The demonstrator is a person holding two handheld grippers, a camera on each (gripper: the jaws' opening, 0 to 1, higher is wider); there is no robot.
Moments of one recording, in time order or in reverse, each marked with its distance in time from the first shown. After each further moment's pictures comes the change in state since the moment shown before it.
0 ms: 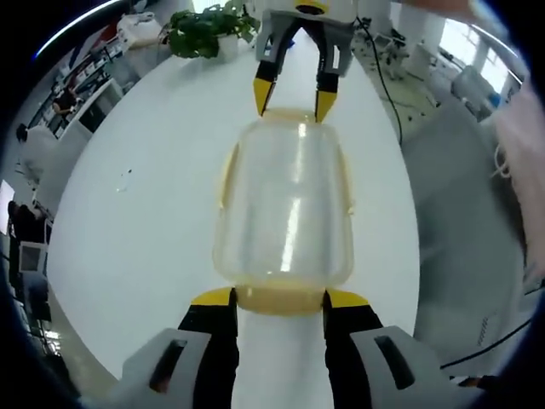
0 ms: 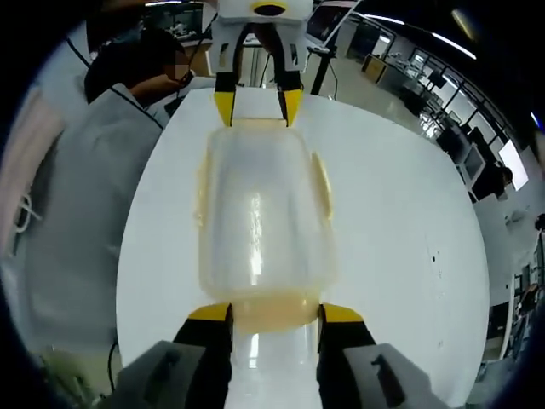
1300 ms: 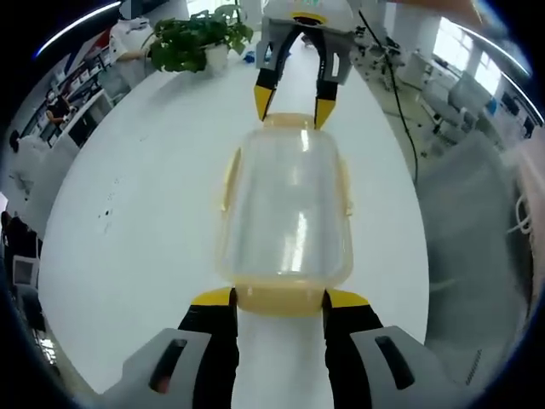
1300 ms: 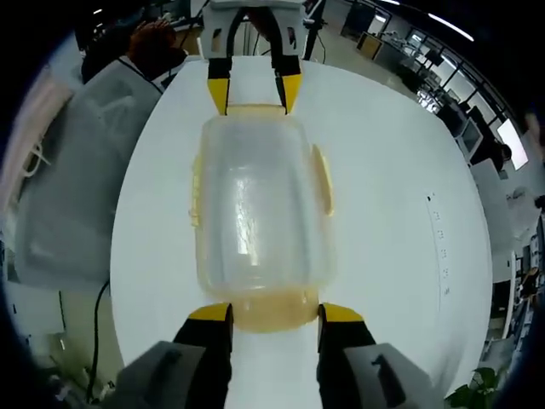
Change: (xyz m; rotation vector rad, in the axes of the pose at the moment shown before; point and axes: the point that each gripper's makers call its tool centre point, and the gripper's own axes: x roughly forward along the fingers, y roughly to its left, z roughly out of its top) left arm 0.057 -0.004 0.078 0.004 -0.056 -0.044; right arm -0.020 -0.007 -0.095 0.044 0.114 0.010
